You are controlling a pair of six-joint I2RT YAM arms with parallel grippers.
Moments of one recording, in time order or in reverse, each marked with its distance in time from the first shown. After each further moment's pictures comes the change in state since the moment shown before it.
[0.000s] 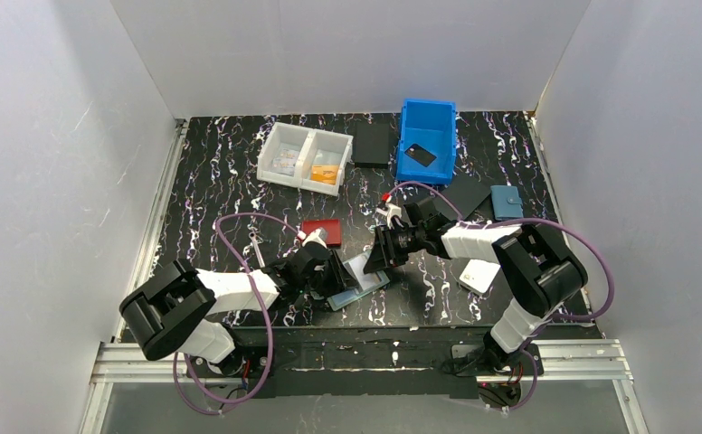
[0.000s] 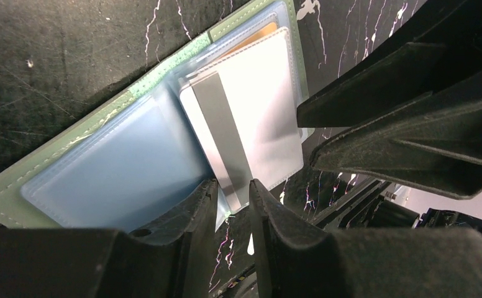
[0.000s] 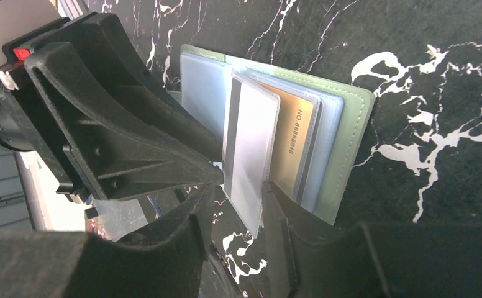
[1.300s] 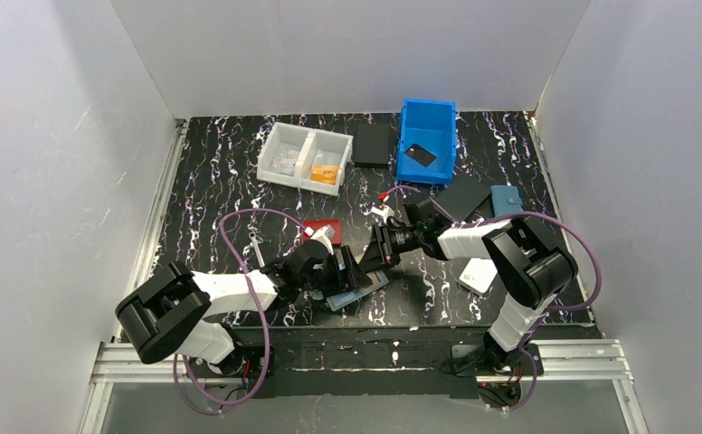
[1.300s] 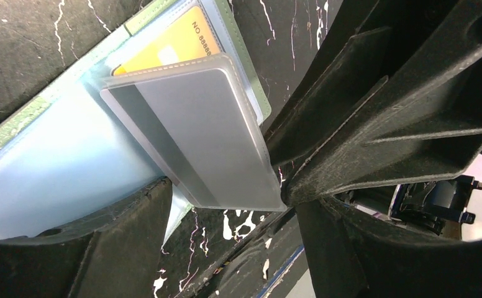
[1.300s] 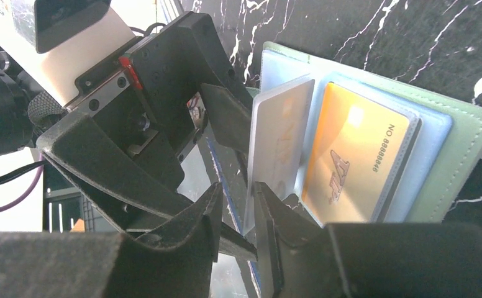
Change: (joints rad) left arm 0.004 -0.027 0.006 0.047 0.085 0.065; right arm -0.004 0.065 -0.017 0.223 -0.223 0.261
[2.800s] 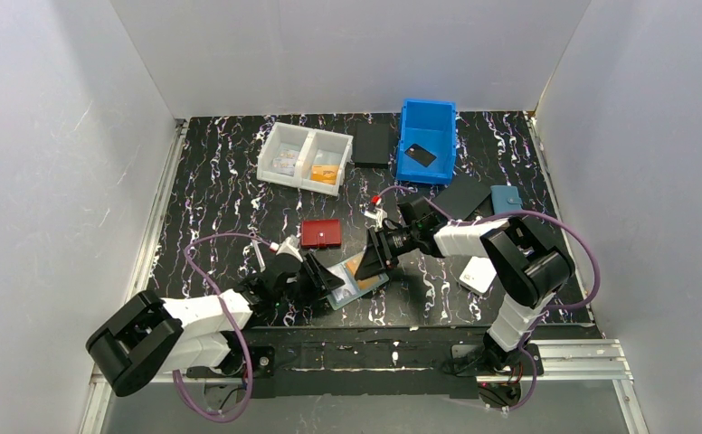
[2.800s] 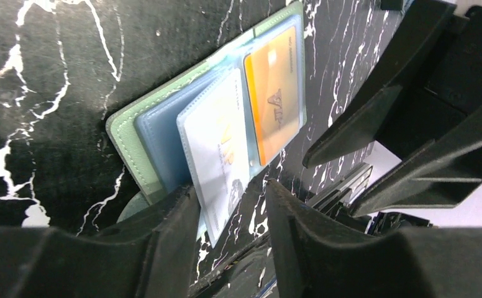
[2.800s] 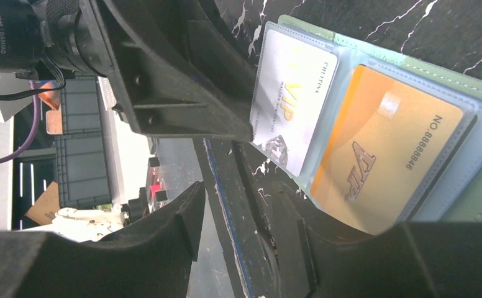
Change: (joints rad) left arm 0.082 -0.229 -0.227 0.037 -0.082 -0.177; right arm 0.023 0.016 0.042 -0.118 -0.057 -0.165
